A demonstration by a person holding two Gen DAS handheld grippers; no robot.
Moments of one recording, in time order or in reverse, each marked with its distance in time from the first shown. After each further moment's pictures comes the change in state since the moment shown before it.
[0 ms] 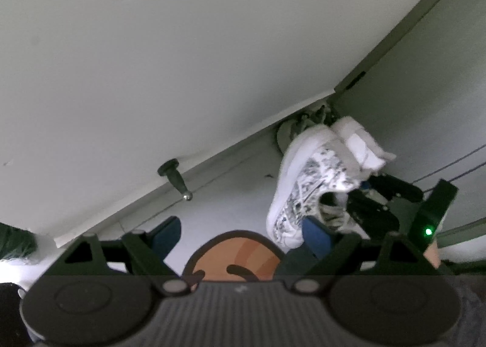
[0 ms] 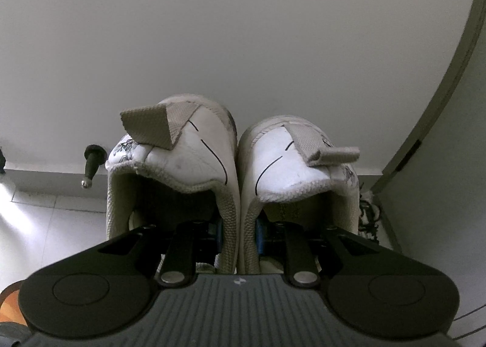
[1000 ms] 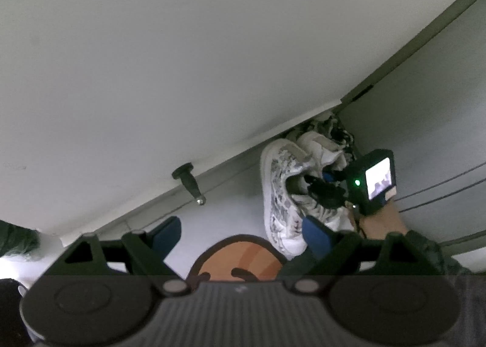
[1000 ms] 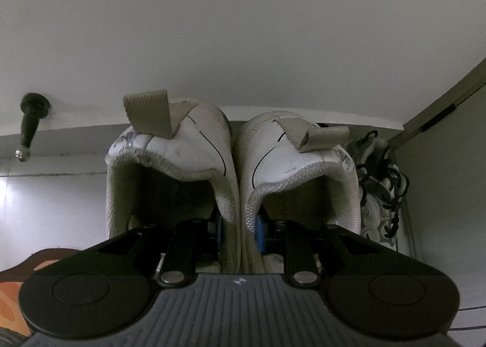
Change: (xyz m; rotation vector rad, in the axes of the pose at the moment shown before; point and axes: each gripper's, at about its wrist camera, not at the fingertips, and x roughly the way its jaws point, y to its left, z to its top) left arm -0.005 0.034 0.006 -0.064 0.003 -0.020; right arm 0.132 0.034 0.005 -0.027 0.373 -0.073
